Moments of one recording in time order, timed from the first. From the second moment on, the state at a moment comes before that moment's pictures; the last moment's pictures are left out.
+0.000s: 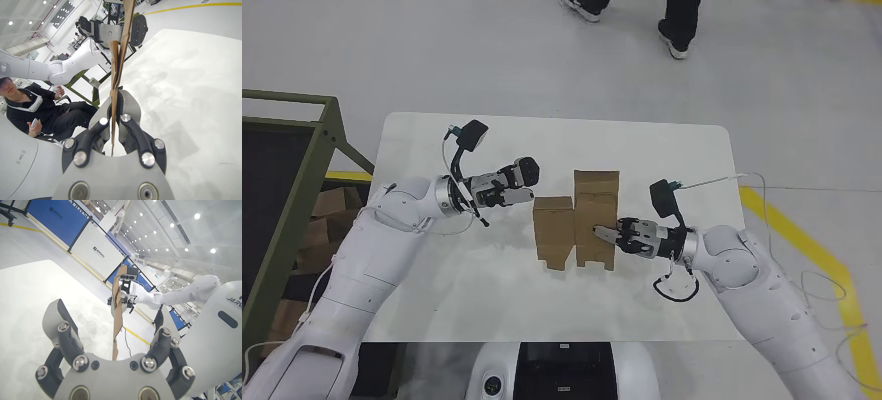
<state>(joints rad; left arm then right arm) 1.04 -0.97 -1.16 -1.41 -0.32 -0.89 -0.93 -1.19 -1.05 1.06 -1.55 -0.19 -0.87 0.60</state>
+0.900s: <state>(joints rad) 0.97 -0.98 -1.08 -1.38 -0.15 -0.97 -0.85 -1.18 -1.05 1.04 -1.53 -0.11 -0.85 0.66</state>
